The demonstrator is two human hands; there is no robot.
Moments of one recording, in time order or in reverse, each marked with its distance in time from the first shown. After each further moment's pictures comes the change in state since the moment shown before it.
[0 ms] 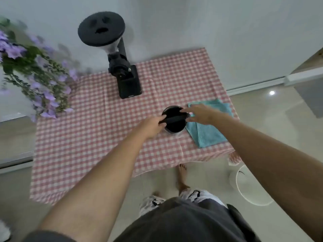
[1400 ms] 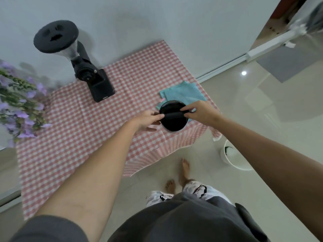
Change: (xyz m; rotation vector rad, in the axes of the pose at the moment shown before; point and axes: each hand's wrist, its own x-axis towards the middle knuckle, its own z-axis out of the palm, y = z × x) left_hand -0.026 0.060 0.042 -0.585 -0.260 -0.079; right_hand -0.157 0.009 0.055 0.339 0.405 0.248
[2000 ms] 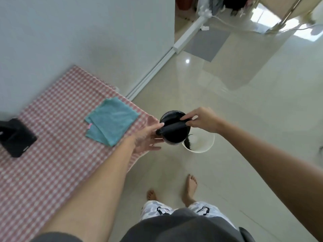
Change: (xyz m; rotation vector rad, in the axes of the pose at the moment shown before) left_hand 0.041 0.074 0.261 -0.030 -0.485 -0.199; right_hand -0.191 0.213 -0.079 0.303 0.140 0.356
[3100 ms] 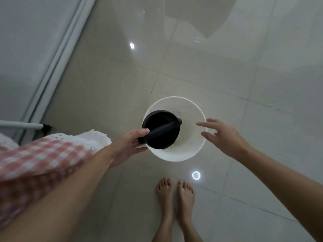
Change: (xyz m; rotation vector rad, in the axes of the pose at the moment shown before) left_hand 0.493 -0.086 -0.012 0.238 -0.098 -0.087; right_hand 0.159 0.461 0.175 0.211 0.162 0.485
